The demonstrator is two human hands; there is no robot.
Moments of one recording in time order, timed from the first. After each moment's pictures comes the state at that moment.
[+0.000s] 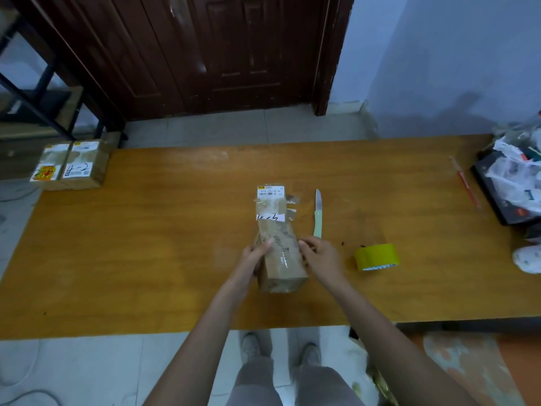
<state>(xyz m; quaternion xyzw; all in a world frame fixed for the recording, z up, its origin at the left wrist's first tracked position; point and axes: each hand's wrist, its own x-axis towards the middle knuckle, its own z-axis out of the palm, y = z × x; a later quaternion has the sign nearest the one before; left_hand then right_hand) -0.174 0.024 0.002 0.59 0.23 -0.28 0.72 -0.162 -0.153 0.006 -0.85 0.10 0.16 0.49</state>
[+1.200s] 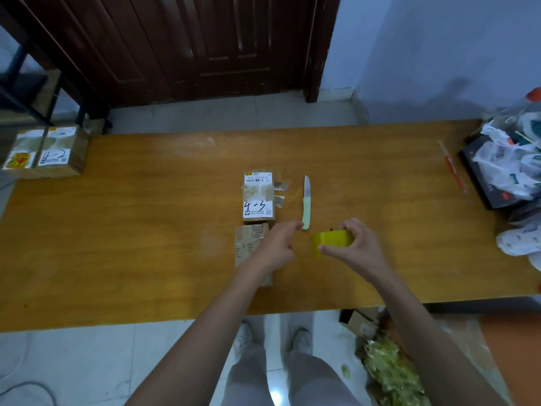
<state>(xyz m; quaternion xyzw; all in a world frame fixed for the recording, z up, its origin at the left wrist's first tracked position) -0.149 -0.044 -0.013 0.89 -0.09 -0.24 0.37 -0.182 -0.236 0.053 -0.89 0.07 0.09 0.43</state>
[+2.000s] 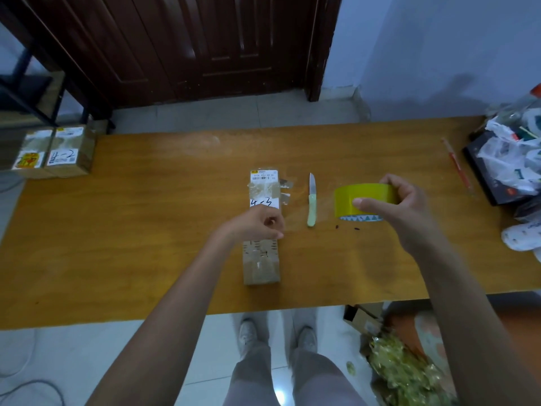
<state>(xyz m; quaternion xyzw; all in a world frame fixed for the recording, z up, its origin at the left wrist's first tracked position) -0.119 0.023 0.053 0.84 -0.12 -0.36 0.39 -0.159 -0.252 0.127 -0.78 0.05 0.03 0.62</state>
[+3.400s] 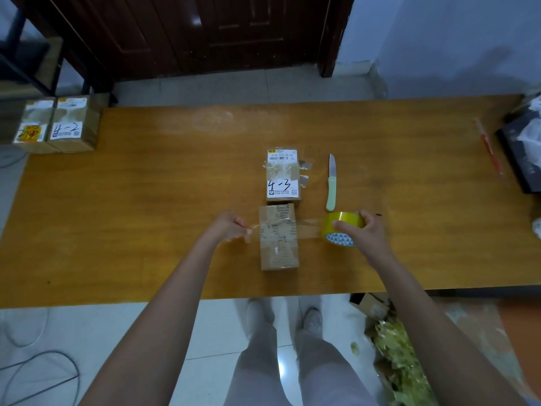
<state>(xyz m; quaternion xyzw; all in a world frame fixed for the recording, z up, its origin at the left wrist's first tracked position) -0.127 0.111 -0.055 0.84 0.18 -0.38 0.35 -0.173 -0.205 -0.029 -0.78 0.27 0.15 0.55</state>
